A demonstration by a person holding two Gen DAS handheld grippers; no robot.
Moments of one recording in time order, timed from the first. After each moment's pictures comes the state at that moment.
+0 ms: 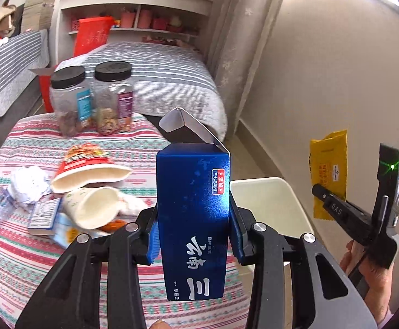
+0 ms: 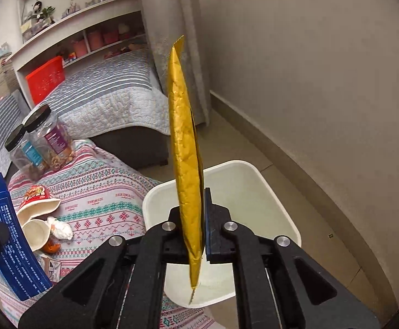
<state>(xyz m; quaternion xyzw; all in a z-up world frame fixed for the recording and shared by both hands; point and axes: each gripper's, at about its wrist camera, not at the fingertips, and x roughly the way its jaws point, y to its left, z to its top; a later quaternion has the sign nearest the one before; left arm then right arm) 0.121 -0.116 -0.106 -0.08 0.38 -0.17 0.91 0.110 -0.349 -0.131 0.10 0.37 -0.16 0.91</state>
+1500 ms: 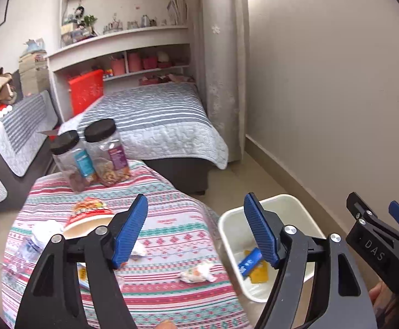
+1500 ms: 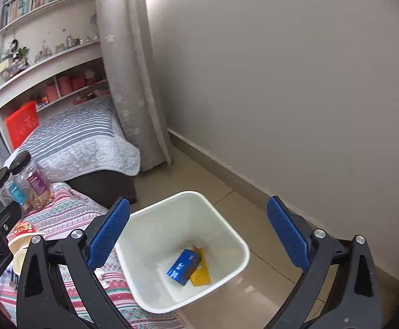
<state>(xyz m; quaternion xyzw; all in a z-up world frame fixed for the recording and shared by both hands) 0.112 -0.189 -0.075 0.05 0.29 -0.11 0.95 0.051 -0.366 -0.093 0.11 0.28 -0.25 0.92</state>
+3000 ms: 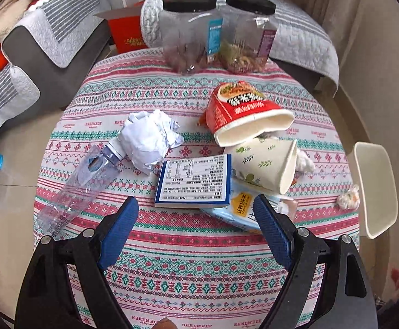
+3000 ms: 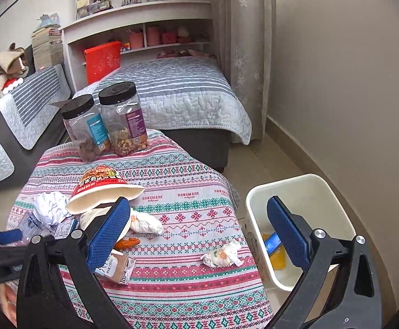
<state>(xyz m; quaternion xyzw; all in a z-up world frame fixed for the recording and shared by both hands) 0.166 0.054 -0.181 0.00 0.54 0.01 0.84 0.126 -0.163 -0.117 0.03 0.35 -0.08 0.93</state>
